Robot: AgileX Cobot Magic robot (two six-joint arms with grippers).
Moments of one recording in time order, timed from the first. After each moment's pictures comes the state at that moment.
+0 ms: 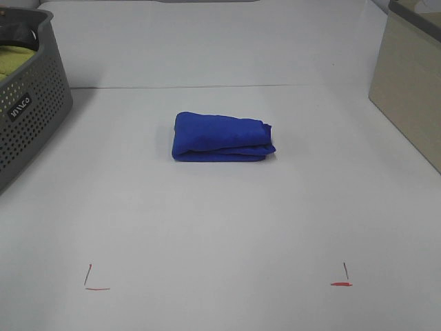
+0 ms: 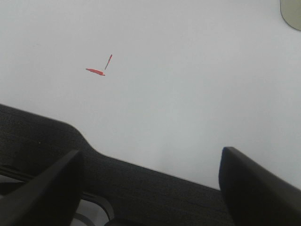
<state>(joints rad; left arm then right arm) -0.21 0.30 -0.52 -0.12 1.09 0.10 0.11 0.35 -0.47 0.07 1.11 -0.15</state>
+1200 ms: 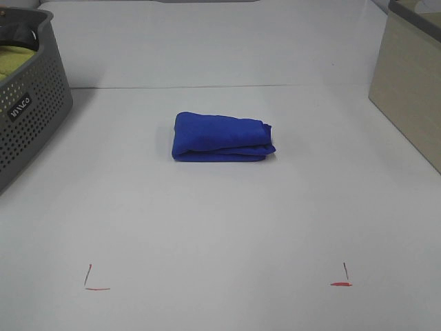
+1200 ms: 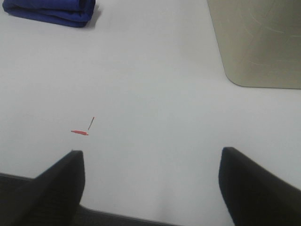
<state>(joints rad) 0.00 -0.01 -0.52 -0.12 1.08 0.10 0.00 0.00 -0.47 0.09 1.11 -0.15</state>
